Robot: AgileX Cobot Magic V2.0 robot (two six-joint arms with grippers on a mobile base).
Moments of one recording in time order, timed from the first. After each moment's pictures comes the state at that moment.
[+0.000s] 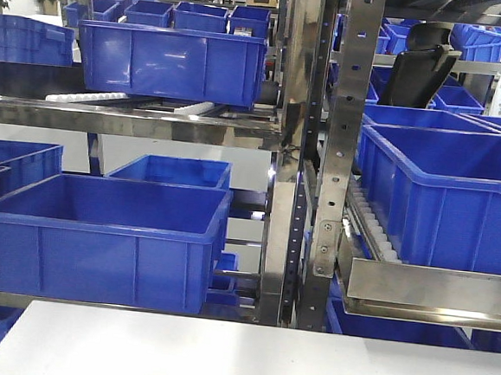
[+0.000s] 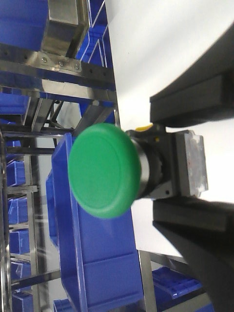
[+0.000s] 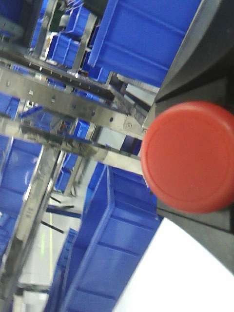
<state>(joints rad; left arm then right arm) -0.29 0.34 -0.33 0.13 0.31 -0.17 0.01 0.46 -0.36 -1.58 -0.35 1.31</state>
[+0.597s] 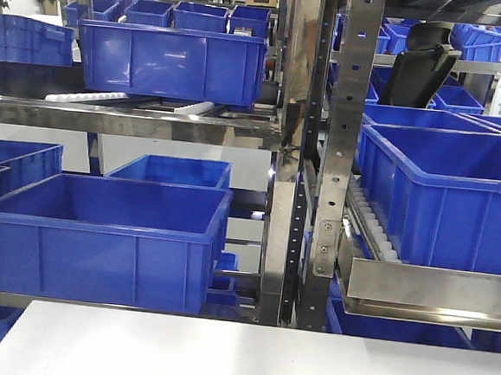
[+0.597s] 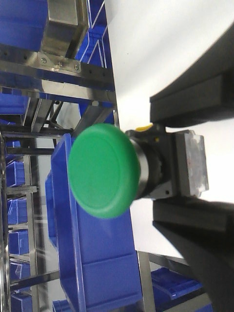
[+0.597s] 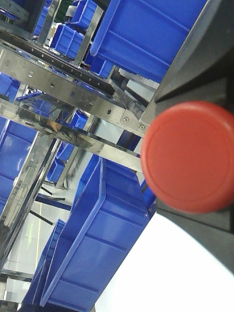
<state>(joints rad) -0.29 0.34 -0.33 0.13 0.31 -0.17 0.01 0.46 -0.36 -1.64 -0.37 1.32</state>
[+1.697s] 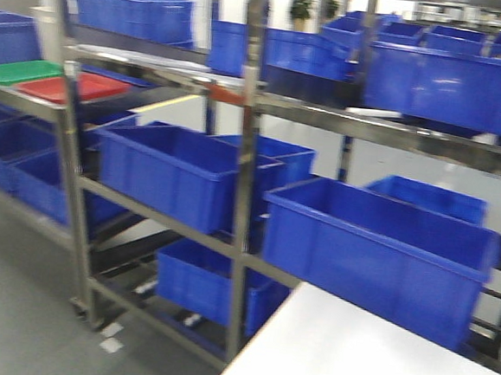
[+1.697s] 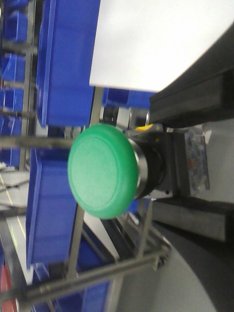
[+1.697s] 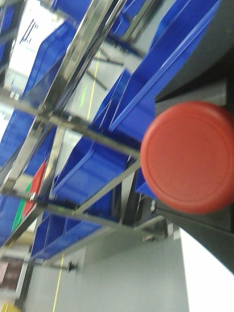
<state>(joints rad) -0.29 0.34 -0.33 0.13 0.31 -0.17 0.01 0.46 -0.36 -1.65 -0.39 1.32</state>
